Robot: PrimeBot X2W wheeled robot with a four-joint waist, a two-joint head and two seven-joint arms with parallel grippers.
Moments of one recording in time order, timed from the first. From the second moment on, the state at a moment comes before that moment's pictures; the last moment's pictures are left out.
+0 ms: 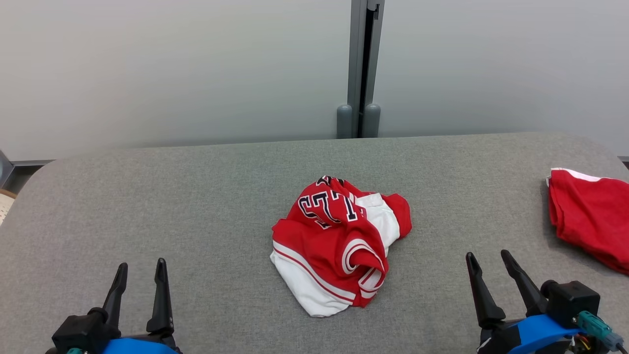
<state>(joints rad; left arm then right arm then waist) 0.06 0.28 -0.20 0.15 -0.48 0.06 -0.24 0.03 -0.05 0.00 0.11 0.20 0.13 -0.06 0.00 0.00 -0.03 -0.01</state>
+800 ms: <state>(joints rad) 0.07 0.28 -0.22 0.07 -0.49 0.09 -0.19 -0.12 -0.05 0.19 0.24 0.18 0.13 0.09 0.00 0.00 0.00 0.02</state>
